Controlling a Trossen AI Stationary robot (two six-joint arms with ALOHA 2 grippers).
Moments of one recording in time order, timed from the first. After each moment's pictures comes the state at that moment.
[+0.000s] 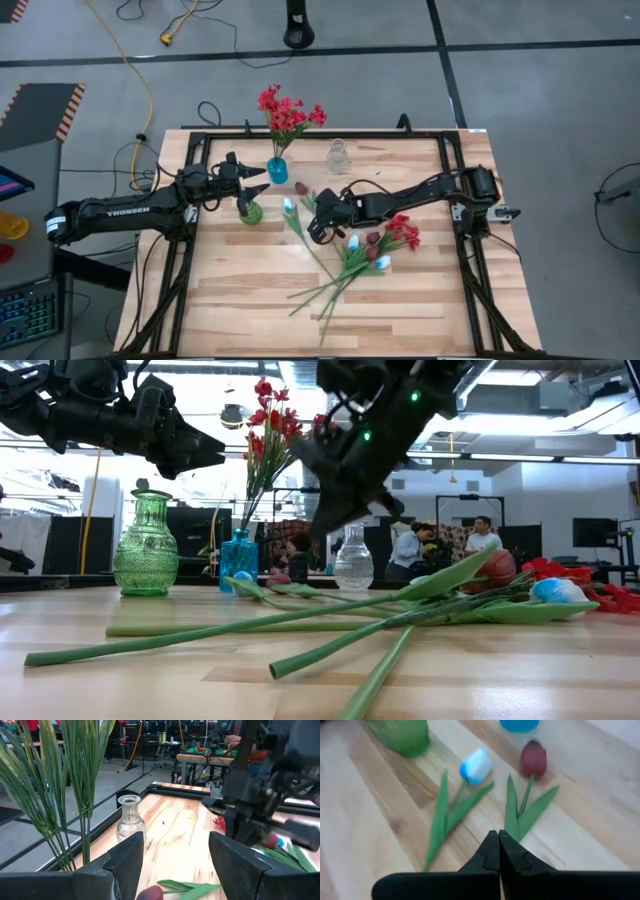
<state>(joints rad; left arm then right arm) 0.39 0.71 0.24 0.40 0.08 -0.03 0.06 1.88 1.26 -0.24 0.39 0.65</state>
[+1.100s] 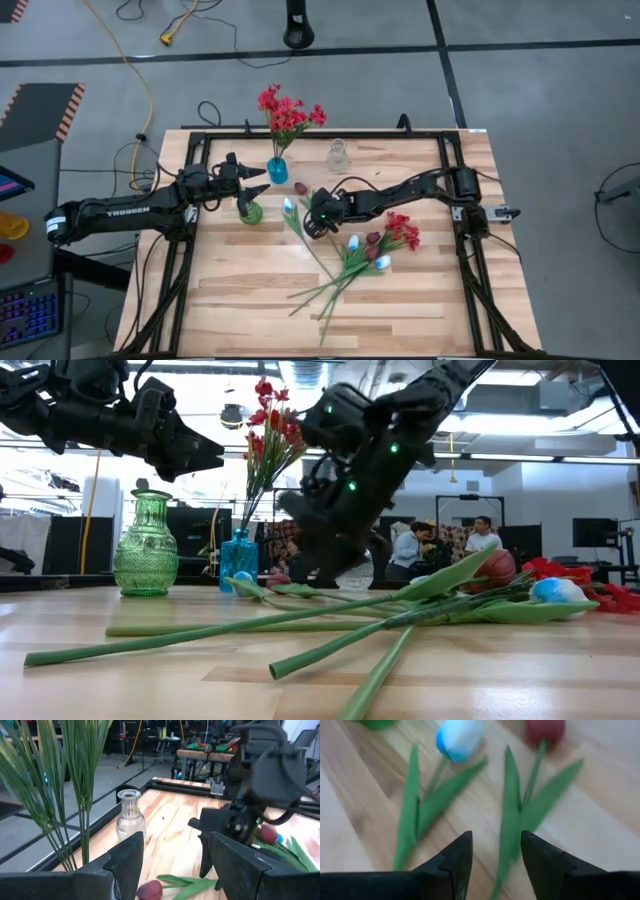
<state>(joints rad) 0.39 0.71 0.24 0.38 0.08 -0.04 -0.02 2.02 1.26 -0.19 0.26 0.65</state>
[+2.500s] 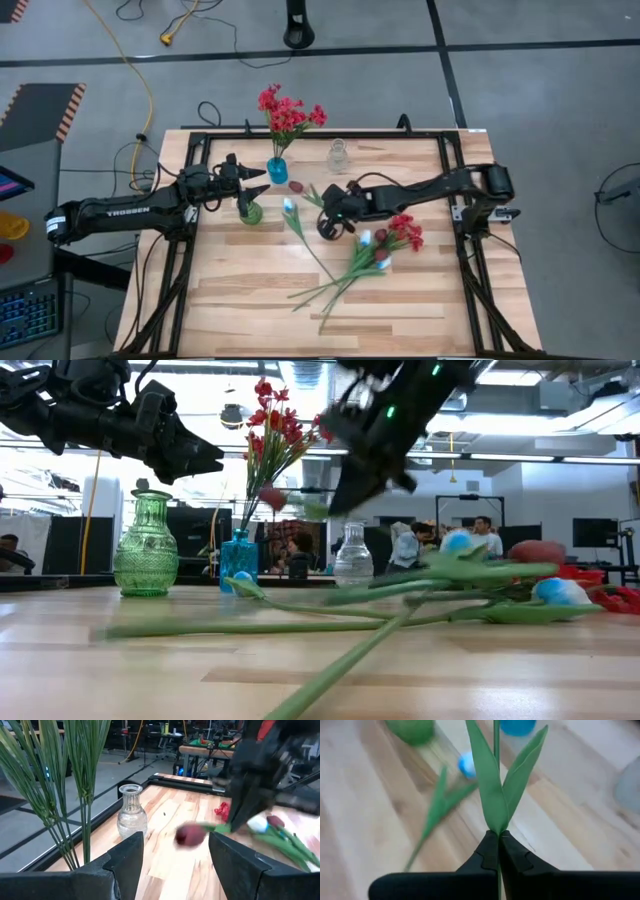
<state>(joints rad) 0.39 0.71 0.24 0.35 0.07 -0.05 0.04 1.75 1.23 -0.36 0.36 0.54</state>
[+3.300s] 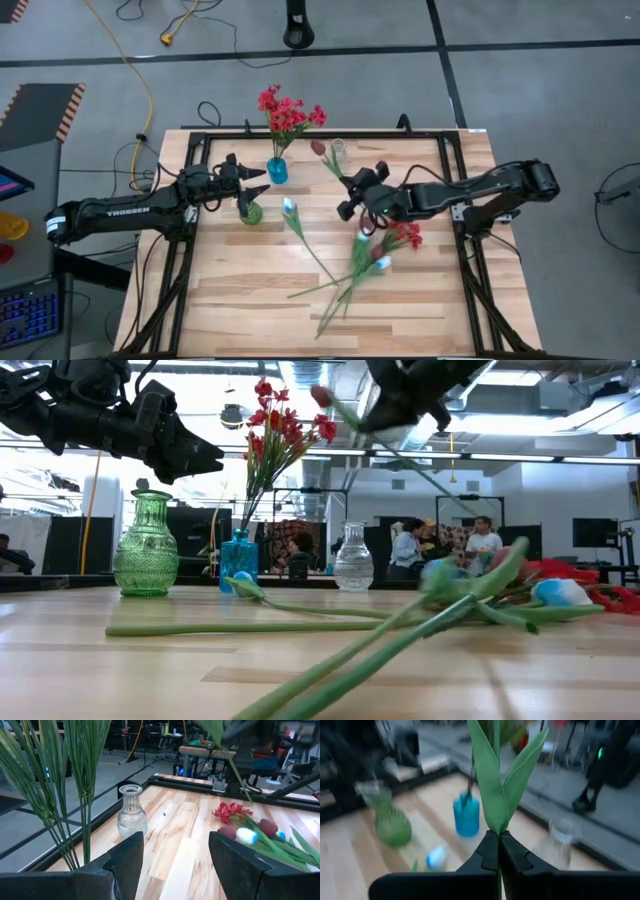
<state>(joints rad) 0.39 0.71 0.24 0.36 0.07 -0.05 0.10 1.42 1.01 -0.01 0.78 0.31</state>
